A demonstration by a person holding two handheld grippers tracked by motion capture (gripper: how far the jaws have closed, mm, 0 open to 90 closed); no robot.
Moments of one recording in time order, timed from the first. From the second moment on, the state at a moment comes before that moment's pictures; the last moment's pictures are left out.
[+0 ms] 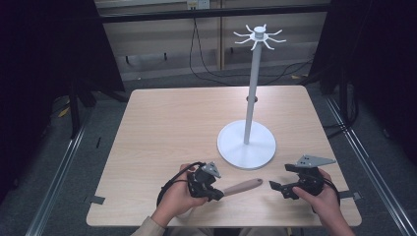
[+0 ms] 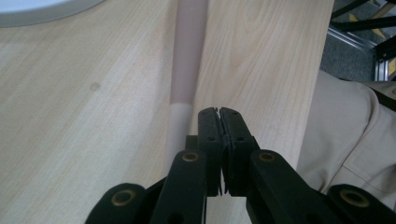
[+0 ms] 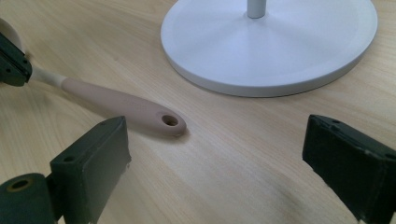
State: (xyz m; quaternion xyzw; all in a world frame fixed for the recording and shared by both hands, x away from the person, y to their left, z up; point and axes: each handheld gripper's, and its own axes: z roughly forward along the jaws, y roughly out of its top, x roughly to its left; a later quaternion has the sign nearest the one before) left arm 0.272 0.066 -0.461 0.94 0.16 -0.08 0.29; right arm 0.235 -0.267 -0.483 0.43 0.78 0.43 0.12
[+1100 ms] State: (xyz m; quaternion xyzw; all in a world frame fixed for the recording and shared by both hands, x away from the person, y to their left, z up) left arm 0.272 0.055 -0.479 0.94 0.21 -0.07 0.26; right arm 0.235 -0.265 -0.482 0.43 0.78 0.43 0.12
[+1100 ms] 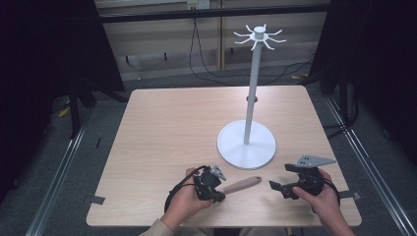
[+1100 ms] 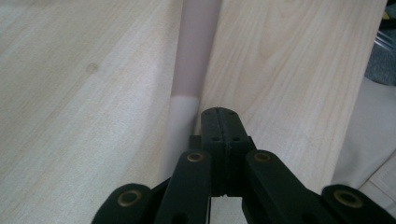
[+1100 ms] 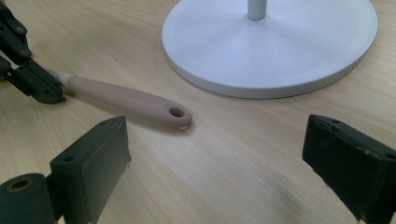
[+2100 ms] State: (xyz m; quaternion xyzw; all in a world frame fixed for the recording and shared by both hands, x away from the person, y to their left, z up) left arm 0.283 0.073 -0.455 0.93 0.22 -0.05 0.29; right arm 0.235 -0.266 -0.483 0.43 0.78 0.43 0.12
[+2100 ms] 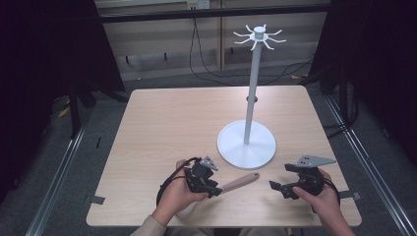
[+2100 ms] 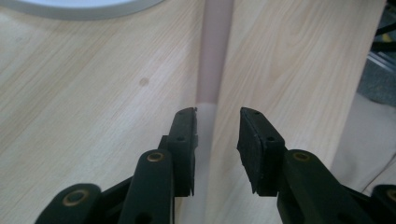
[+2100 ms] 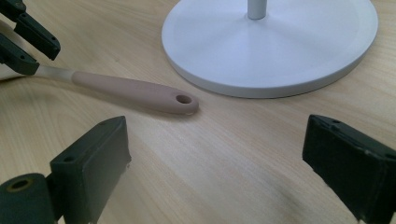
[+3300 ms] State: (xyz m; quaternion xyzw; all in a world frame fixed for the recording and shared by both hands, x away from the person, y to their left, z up) left arm 0.283 0.050 -0.468 0.97 0.14 -0.01 0.17; right arm 0.236 -0.267 -0.483 0.44 0.78 0.43 0.12
